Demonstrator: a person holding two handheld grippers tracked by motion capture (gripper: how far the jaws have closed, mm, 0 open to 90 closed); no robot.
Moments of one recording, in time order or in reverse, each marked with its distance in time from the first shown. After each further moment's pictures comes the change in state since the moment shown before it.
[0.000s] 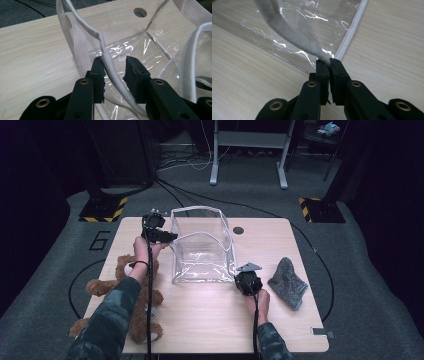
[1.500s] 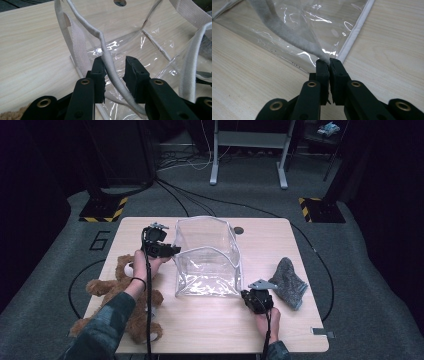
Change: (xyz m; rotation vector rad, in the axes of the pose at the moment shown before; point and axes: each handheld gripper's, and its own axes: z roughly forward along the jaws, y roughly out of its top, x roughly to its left) left arm -0.028 -0.032 -0.025 0.014 -0.077 0.047; right arm -0.003 -0.048 -0.046 -0.035 0.082 0.021
